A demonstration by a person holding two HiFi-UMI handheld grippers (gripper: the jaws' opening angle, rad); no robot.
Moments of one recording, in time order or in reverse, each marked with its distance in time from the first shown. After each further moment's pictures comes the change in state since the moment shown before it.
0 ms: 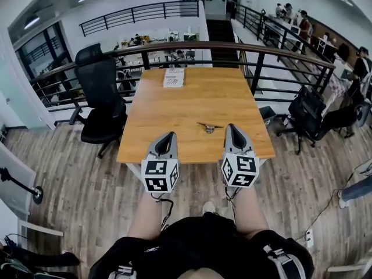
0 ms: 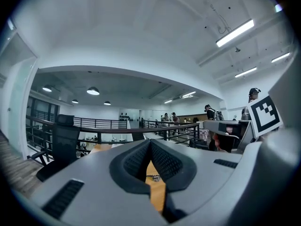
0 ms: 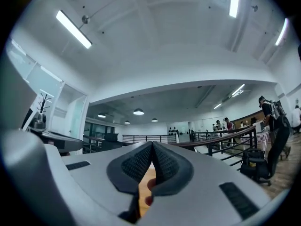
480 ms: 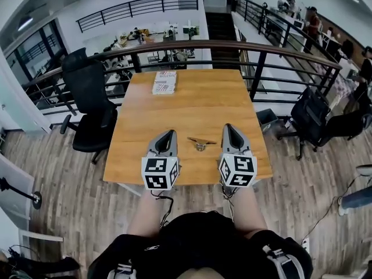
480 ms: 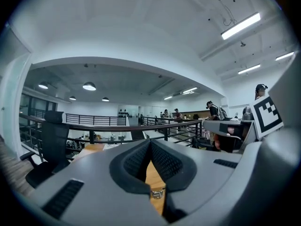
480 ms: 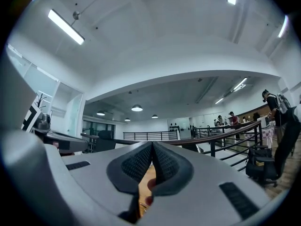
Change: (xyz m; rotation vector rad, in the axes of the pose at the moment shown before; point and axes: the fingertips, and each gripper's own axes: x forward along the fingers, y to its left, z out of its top) left arm 0.260 0.006 0.004 0.000 0.039 -0.008; right arm 0.210 -0.134 -0.033 0.007 0.034 0.019
